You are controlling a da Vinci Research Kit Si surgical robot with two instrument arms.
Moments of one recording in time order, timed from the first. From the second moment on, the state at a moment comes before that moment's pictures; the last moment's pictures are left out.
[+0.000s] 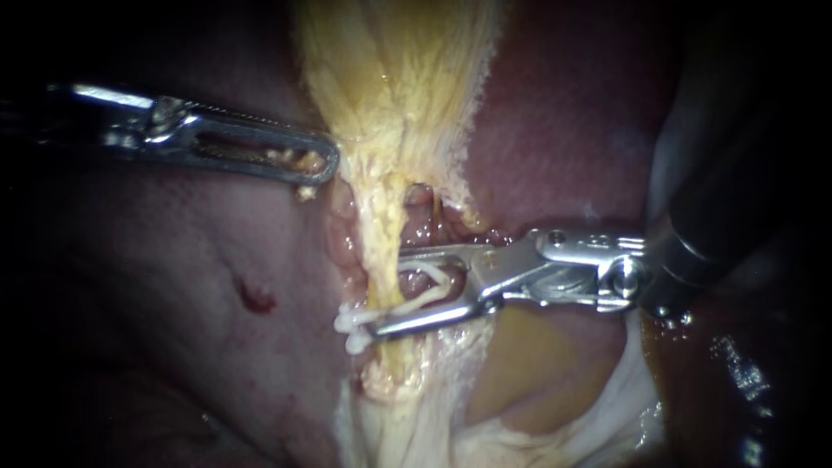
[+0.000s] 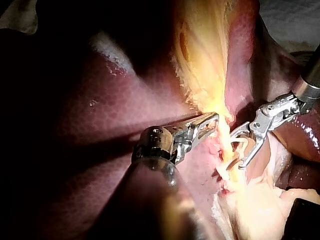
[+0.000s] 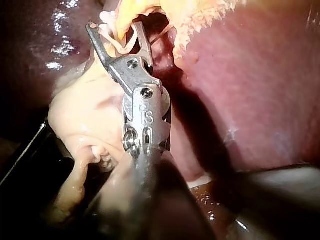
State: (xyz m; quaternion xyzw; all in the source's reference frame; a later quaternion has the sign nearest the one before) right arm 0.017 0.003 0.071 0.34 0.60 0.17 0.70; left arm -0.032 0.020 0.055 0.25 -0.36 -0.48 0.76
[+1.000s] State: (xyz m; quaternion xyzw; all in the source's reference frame) right arm 0.022 0.004 0.071 0.38 0.64 0.19 0.64; left arm -0.032 0.020 0.055 0.25 -0.36 -0.48 0.76
